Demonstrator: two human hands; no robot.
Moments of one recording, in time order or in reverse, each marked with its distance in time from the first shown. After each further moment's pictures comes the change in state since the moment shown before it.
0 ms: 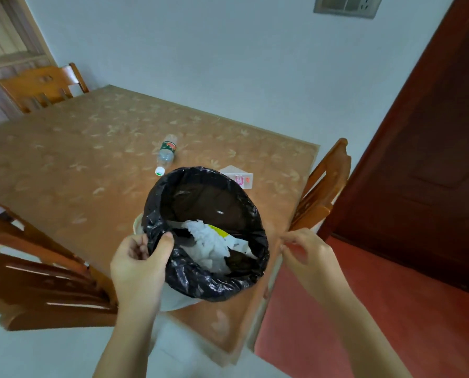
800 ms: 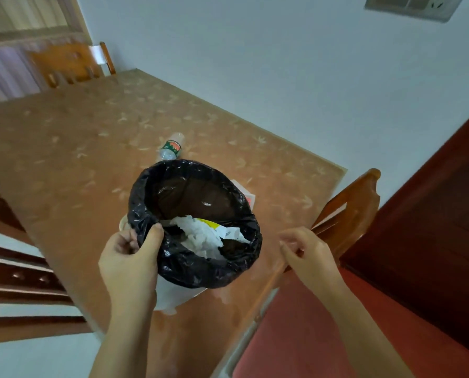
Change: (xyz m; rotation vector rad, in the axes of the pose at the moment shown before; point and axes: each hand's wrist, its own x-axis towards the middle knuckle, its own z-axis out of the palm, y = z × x) left_hand 0.039 -0.013 0.119 -0.022 0.286 0.009; right_hand 0.152 0.093 -0.012 0.028 -0.209 -0.032
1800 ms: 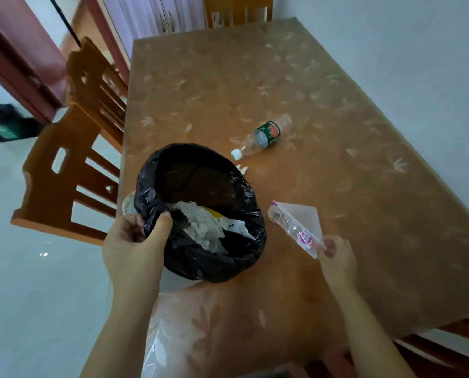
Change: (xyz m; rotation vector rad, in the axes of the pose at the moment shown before) left_hand 0.034 0.001 0.083 0.338 0.571 -0.034; right_hand 0.234 0.114 0.119 0.028 -0.293 0.075
